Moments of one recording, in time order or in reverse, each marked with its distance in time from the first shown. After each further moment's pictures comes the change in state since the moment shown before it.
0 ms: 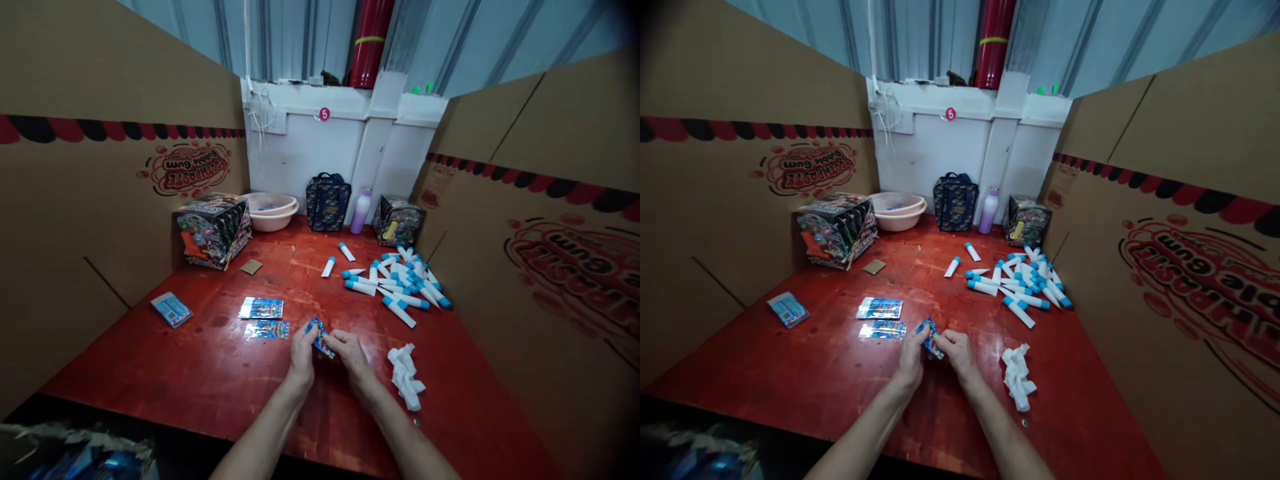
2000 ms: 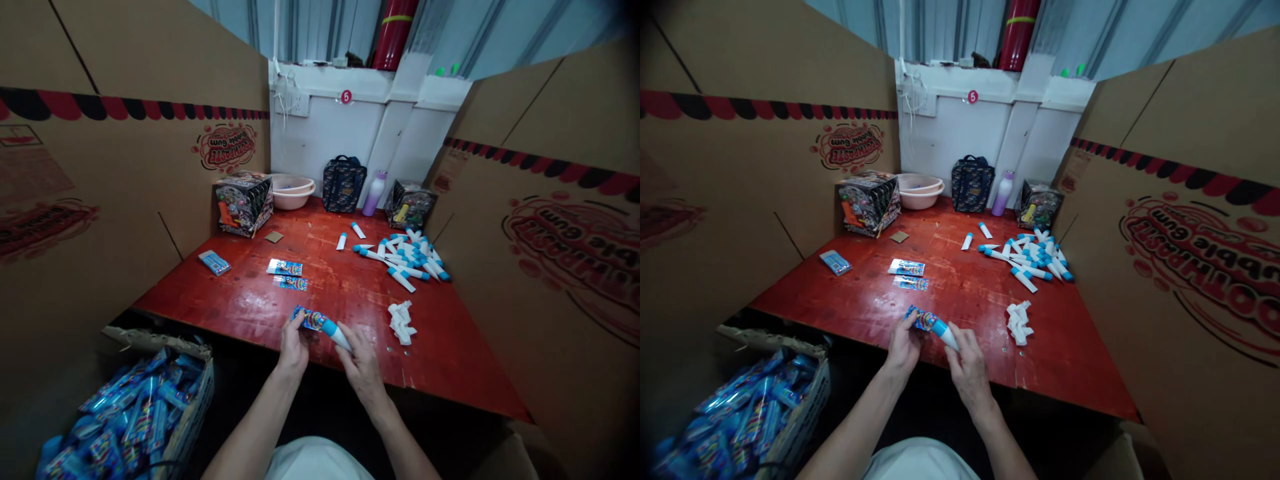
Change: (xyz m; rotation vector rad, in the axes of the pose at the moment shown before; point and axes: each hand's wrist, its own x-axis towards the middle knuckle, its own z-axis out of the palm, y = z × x) left_hand -0.106 0.027 -0.053 -0.287 0.198 -0.090; right_hand -0.150 -0.012 0.034 -0.582 0.163 -0.425
